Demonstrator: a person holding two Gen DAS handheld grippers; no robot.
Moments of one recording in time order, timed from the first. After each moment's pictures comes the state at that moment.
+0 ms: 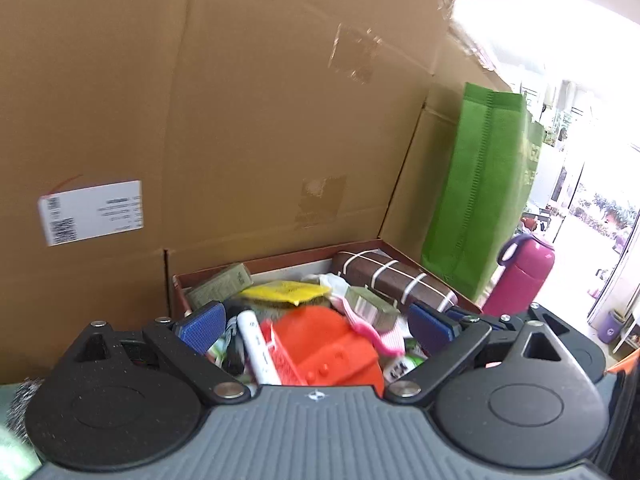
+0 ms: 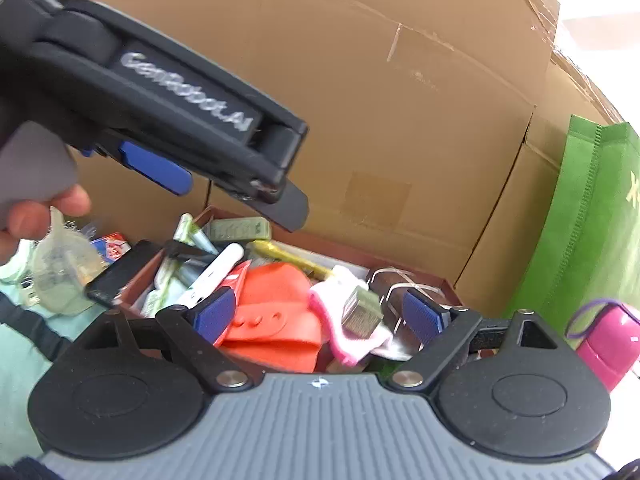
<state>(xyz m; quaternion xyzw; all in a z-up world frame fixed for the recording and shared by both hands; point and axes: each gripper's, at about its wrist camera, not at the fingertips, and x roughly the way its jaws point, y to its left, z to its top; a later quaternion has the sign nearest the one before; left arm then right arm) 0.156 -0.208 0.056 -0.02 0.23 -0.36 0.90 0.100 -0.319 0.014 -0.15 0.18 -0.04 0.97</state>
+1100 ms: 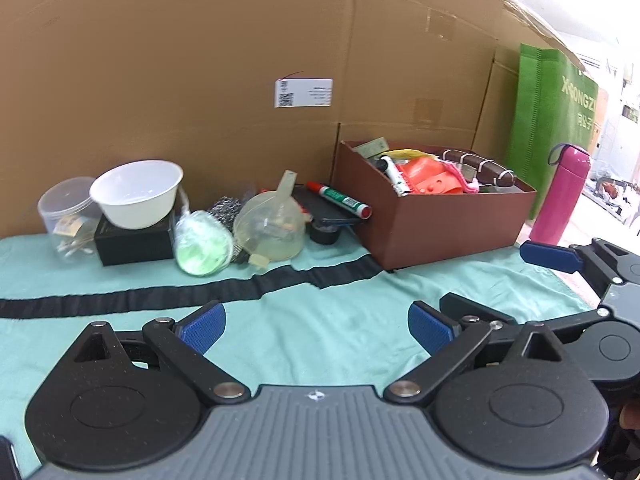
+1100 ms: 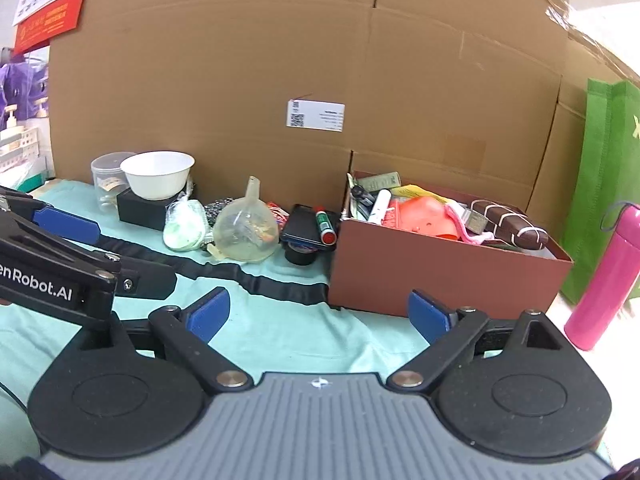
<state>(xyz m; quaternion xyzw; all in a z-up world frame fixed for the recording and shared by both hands) -0.011 -0.070 0.016 0.01 0.28 -0.19 0.94 -0.044 -0.222 0.008 -0.08 0.21 0.05 0.97</state>
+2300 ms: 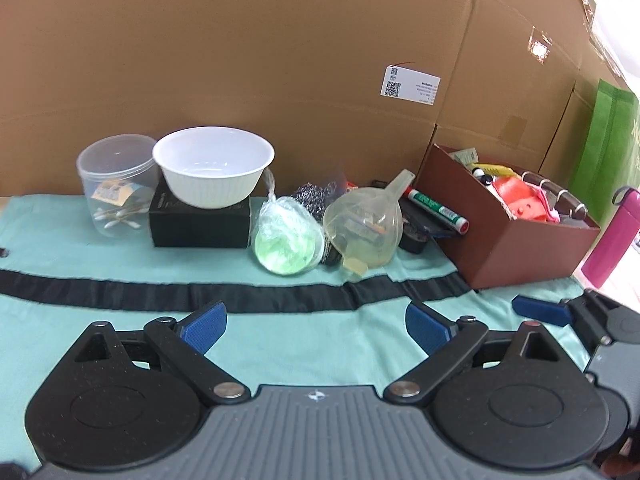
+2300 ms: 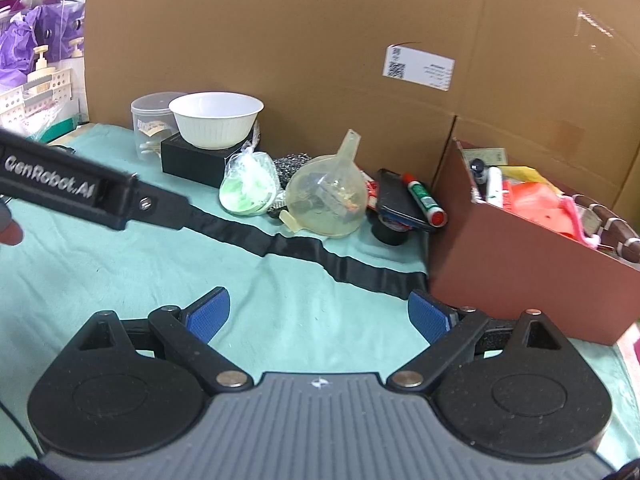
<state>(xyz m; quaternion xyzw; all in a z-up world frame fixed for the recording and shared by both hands) 0.064 -0.004 -0.006 -0.05 0.31 -0.15 0.94 0.017 -0.152 -0.028 -0.12 0.29 0.12 0.94</state>
